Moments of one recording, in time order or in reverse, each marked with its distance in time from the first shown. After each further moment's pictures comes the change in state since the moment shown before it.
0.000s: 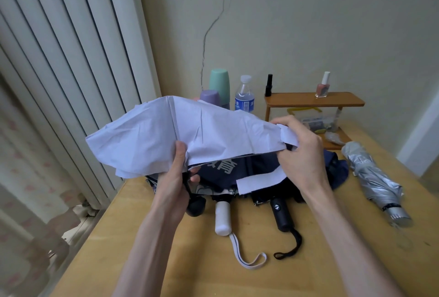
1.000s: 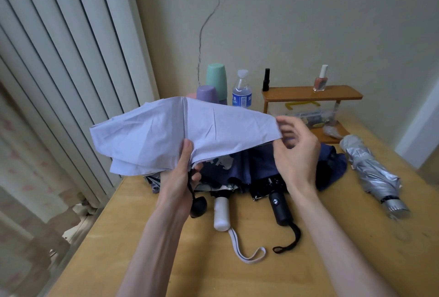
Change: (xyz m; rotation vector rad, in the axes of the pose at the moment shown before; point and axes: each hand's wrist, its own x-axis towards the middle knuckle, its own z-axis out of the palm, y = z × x) left_hand -0.005 -0.008 0.015 0.000 0.066 -0.009; right_hand -0.009 0.013 0.021 0.110 0.266 0.194
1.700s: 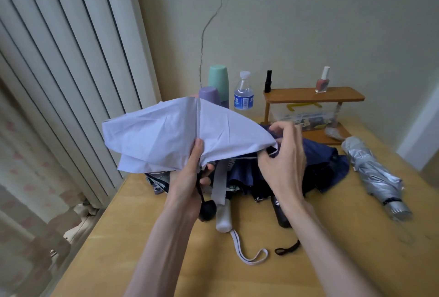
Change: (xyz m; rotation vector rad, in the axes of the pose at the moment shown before) left_hand -0.005 -0.001 0.009 0.058 -0.056 -0.043; right_hand -0.020 0.002 0.021 -0.298 -0.035 -0.130
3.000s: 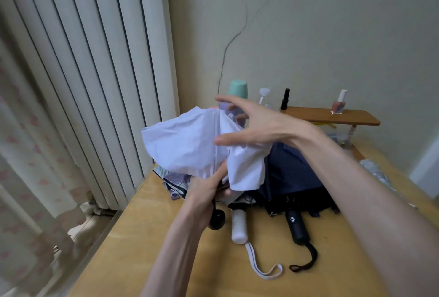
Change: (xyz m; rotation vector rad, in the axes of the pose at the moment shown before) left_hand -0.002 0.008 -0.015 0.203 -0.246 0.136; right_hand 0.112 -0.110 0.005 0.109 -1.103 -0.078
